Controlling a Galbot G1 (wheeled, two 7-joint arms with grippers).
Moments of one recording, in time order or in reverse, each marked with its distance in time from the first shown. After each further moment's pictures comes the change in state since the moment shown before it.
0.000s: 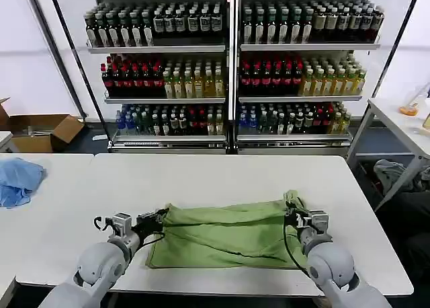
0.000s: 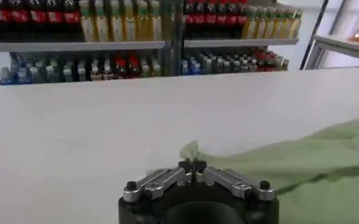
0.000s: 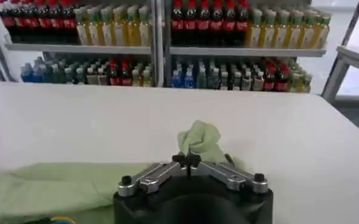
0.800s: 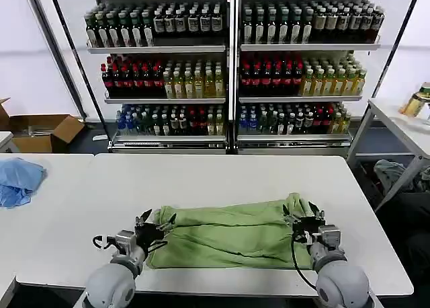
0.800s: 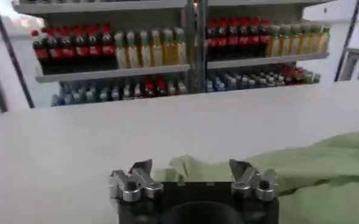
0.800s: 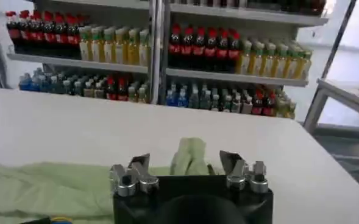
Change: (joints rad) left arm 0.168 -0.149 -0.038 -0.115 0.227 -0.106 -0.170; right arm -0.200 0.006 0.128 0.161 -0.168 0.072 -0.038
